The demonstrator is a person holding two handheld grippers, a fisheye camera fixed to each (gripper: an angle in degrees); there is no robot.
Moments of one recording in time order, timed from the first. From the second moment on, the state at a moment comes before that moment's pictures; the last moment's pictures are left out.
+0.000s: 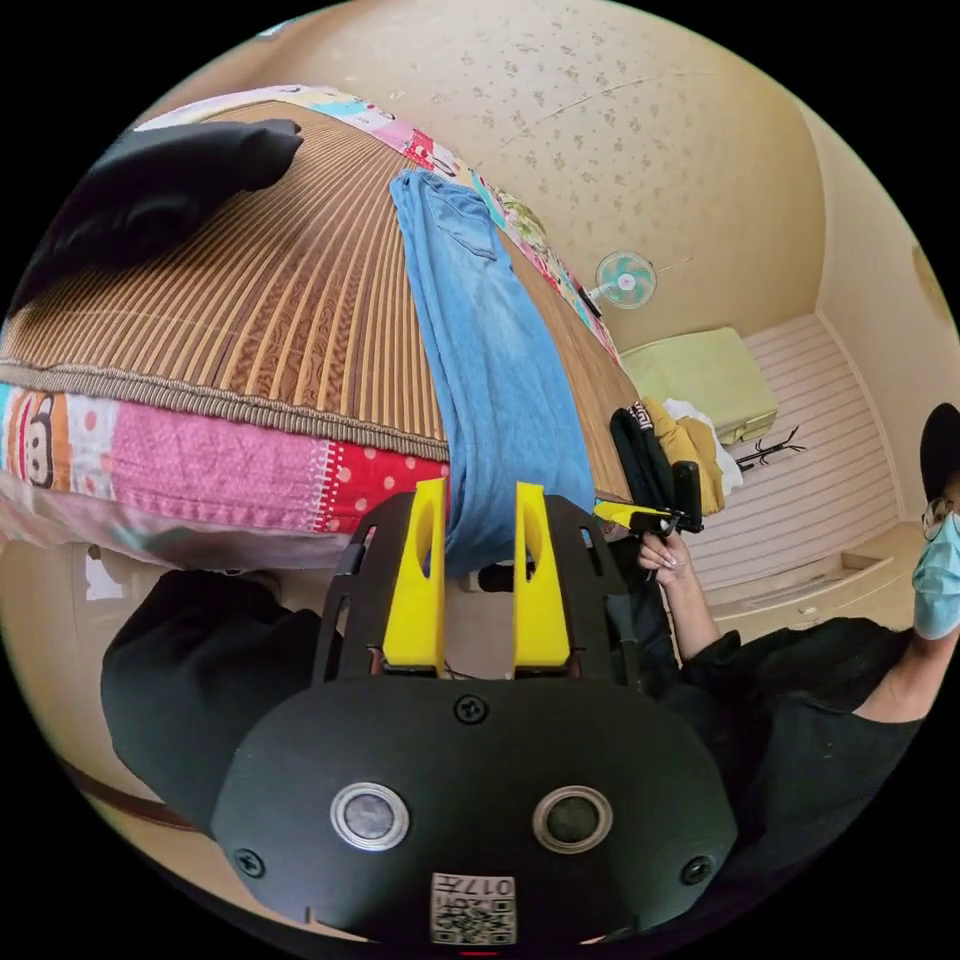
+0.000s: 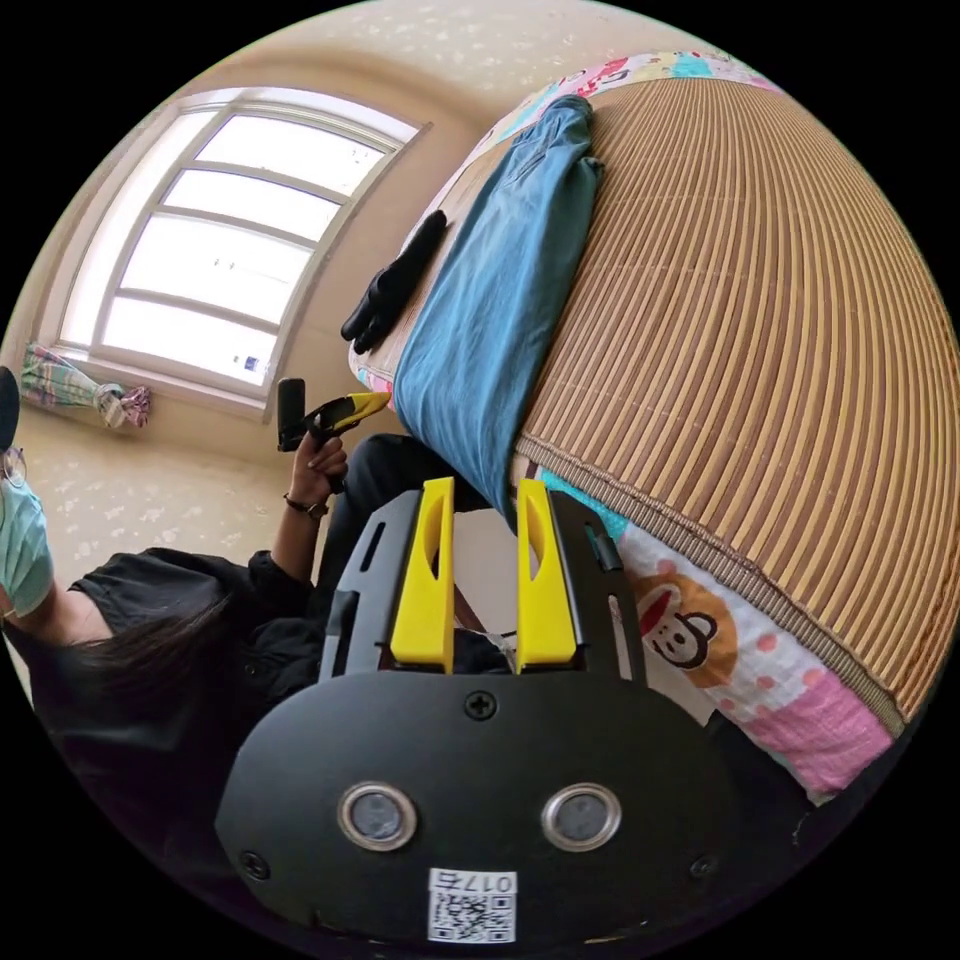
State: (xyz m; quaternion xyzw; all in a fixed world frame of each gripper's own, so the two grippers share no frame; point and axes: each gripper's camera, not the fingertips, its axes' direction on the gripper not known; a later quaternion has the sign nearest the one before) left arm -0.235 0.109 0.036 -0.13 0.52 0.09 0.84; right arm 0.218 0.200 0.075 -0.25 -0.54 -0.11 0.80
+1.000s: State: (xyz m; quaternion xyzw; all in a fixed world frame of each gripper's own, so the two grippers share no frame) left arm -0.340 0.198 -0.213 0.22 0.73 0.19 0.62; right arm 0.305 0.198 -0.161 0.08 -0.77 -0.15 0.62
